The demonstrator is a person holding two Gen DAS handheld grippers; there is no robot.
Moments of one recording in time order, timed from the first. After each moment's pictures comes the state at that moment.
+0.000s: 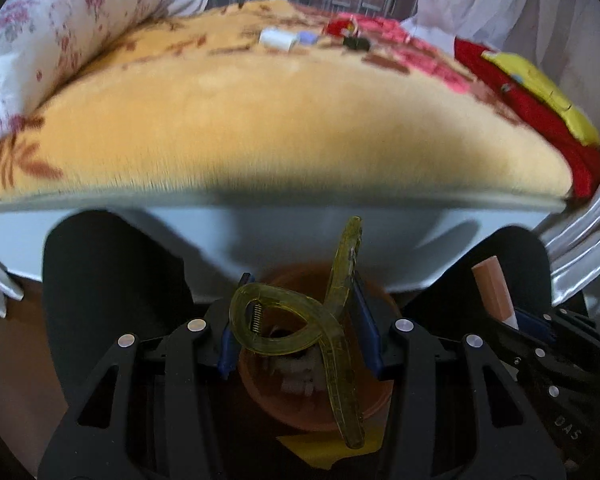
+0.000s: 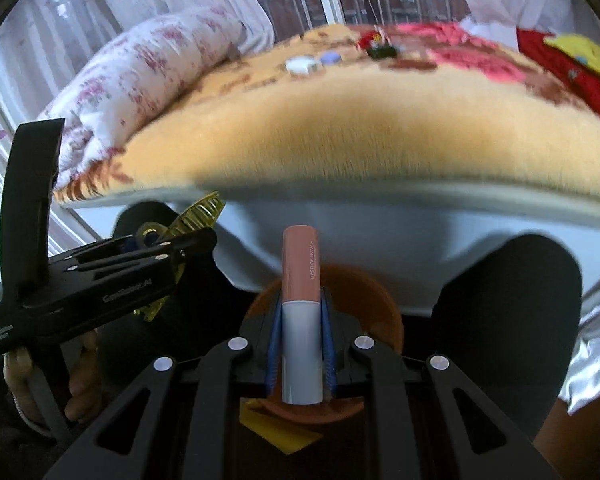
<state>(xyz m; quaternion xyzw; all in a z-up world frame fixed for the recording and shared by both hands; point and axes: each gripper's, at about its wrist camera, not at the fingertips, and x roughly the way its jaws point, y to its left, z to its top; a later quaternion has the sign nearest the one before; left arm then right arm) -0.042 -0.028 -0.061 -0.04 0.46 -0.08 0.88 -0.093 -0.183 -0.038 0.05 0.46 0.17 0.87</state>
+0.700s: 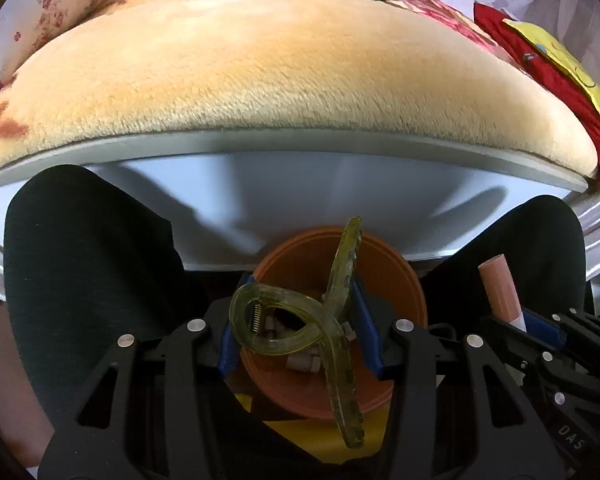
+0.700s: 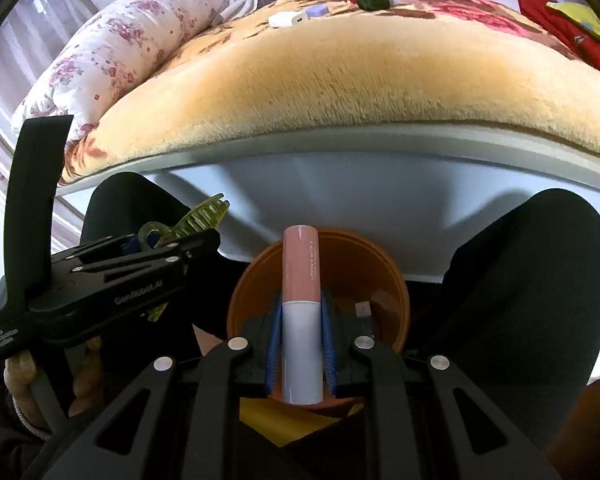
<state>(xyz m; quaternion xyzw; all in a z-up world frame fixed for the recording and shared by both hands) -0.027 -0.027 -0.096 -0.04 0.52 -0.07 0.85 -0.083 -0.180 -0.072 0.06 0.51 0.16 0.84</state>
